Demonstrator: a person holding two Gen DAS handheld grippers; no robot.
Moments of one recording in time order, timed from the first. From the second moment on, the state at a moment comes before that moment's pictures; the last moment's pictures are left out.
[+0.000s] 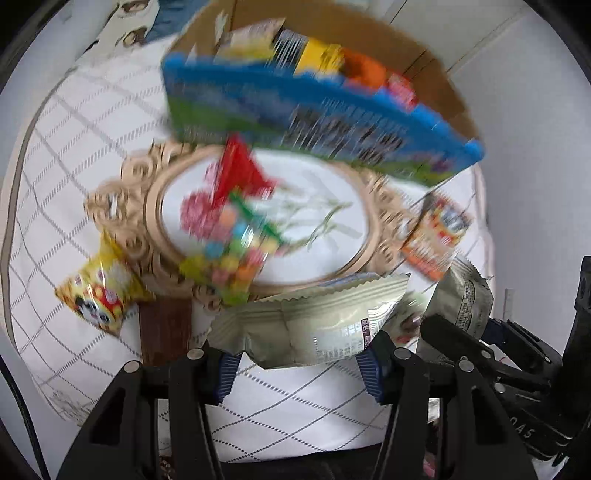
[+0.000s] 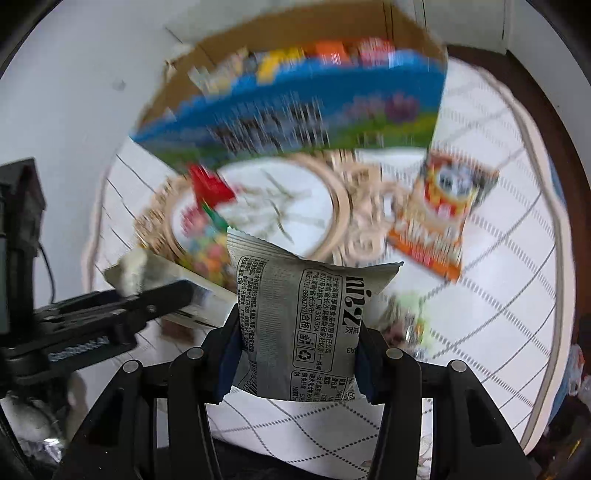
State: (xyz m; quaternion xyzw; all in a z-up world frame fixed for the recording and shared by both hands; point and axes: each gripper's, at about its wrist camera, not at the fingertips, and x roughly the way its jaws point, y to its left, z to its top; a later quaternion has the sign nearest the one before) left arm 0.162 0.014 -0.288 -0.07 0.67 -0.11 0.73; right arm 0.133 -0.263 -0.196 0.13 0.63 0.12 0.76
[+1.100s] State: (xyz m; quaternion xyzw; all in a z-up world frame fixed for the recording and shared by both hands) left arm 0.425 -0.108 -0.344 0.01 0.76 -0.17 0.63; right arm 0.358 -0.274 -0.259 0.07 0.66 0.04 0.75
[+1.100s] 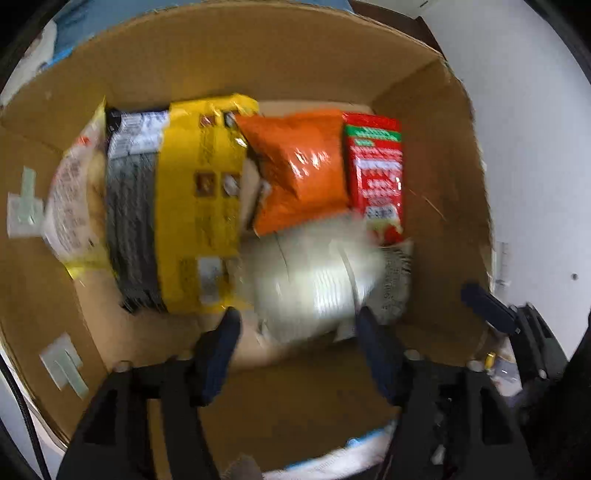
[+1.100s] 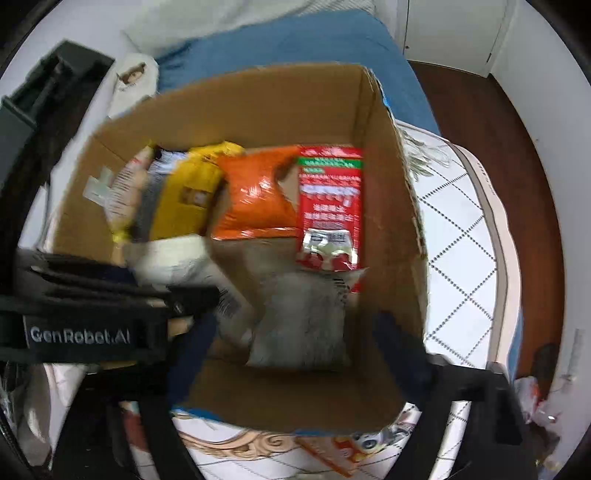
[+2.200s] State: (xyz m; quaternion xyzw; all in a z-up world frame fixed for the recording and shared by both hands) left arm 0.318 -0.020 -0.211 0.02 0.54 -0.08 0.84; right arm 0.276 -0.263 -0.169 0.06 0.56 0.02 0.83
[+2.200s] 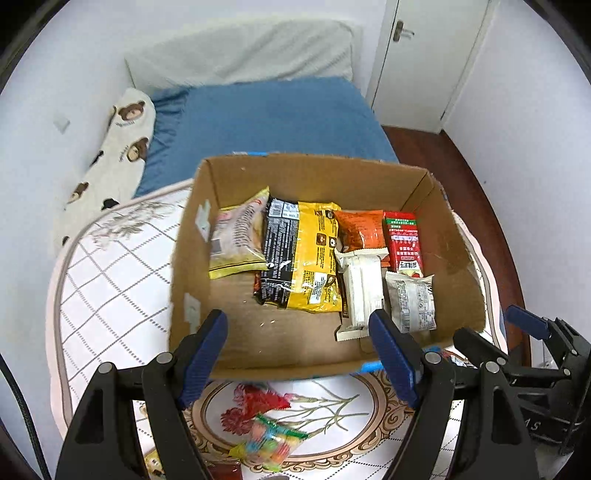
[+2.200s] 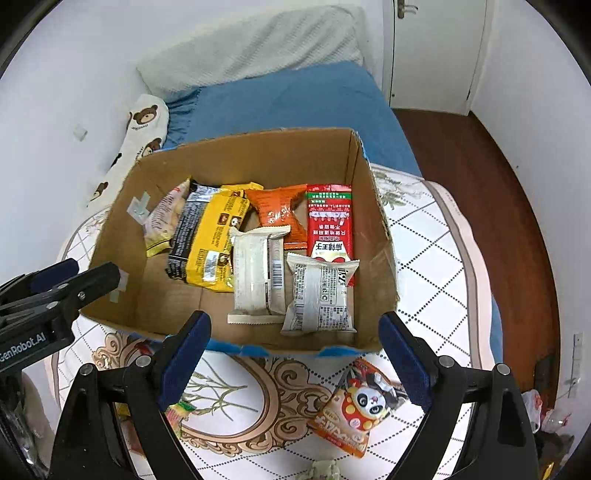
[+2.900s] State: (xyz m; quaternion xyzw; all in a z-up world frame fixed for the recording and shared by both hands) left arm 0.228 -0.004 -0.156 0.00 0.47 -0.08 0.88; right arm 0.202 -0.257 -0.106 0.07 0.49 0.02 0.87
